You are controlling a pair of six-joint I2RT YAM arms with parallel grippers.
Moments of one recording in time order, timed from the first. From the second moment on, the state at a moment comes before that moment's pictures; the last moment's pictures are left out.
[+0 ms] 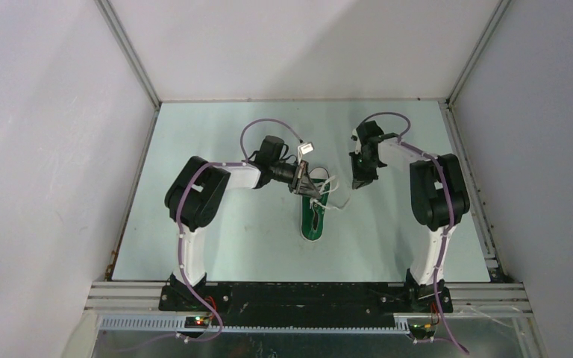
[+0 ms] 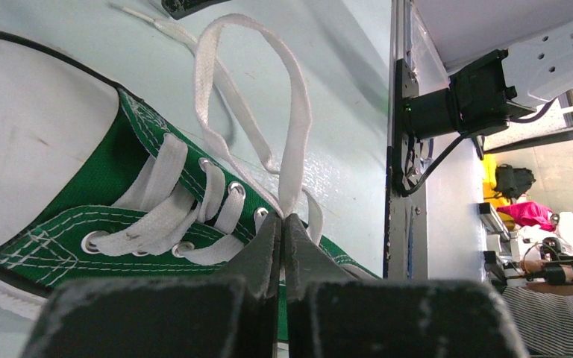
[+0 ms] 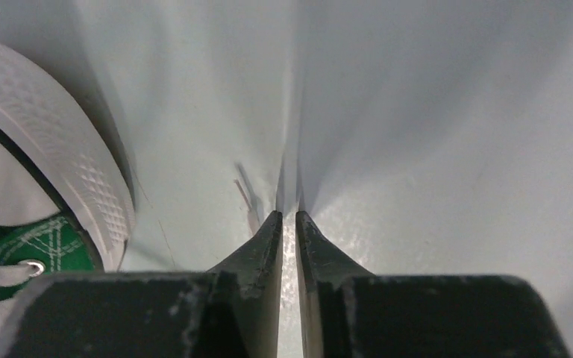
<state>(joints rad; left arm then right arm) -0.52 2.04 1.16 0.23 1.09 -0.29 0.26 1.96 1.32 -0.64 -0.14 0.24</state>
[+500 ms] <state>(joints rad) -0.52 2.04 1.16 0.23 1.09 -0.30 0.26 1.98 1.35 -0.68 -0.14 0.30</state>
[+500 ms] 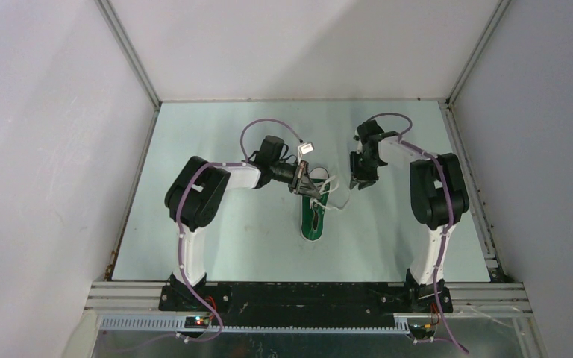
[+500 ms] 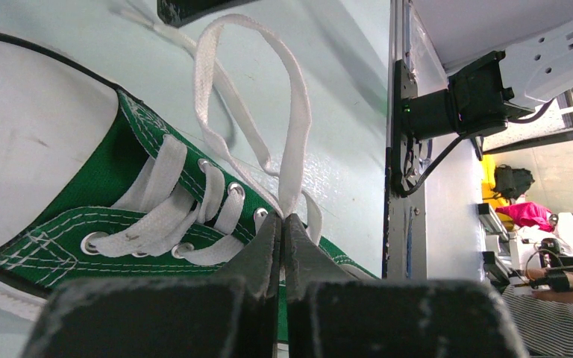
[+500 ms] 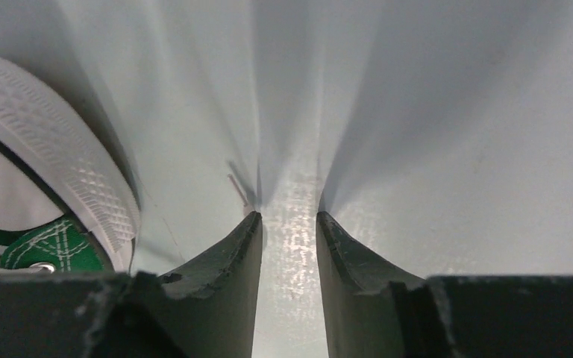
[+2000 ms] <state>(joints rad) -0.52 2.04 1.16 0.21 1.10 -0.28 0.33 2.05 1.48 -0.74 -0.19 0.20</state>
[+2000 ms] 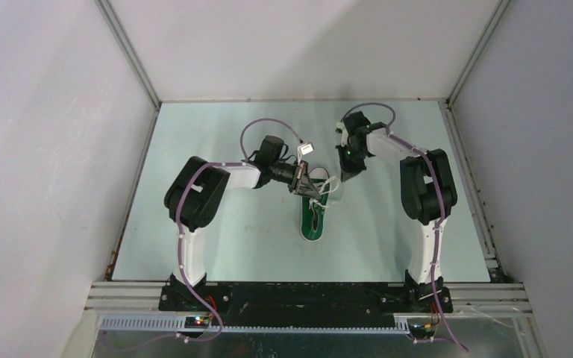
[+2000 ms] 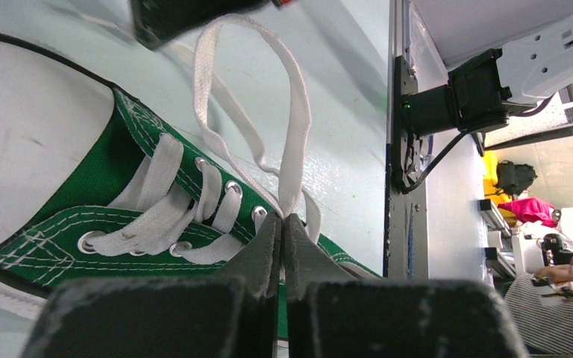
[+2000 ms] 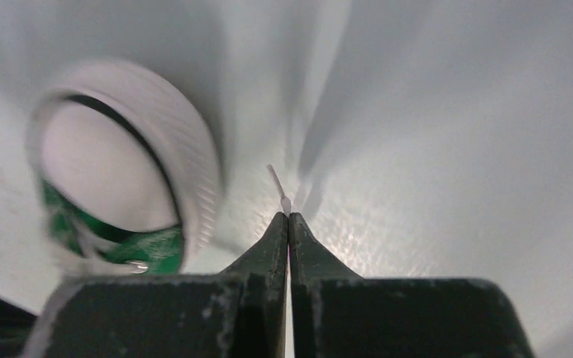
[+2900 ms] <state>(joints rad) -0.51 2.03 1.17 0.32 1.18 -0.38 0.40 1.83 1.42 -0.52 -0.67 0.17</state>
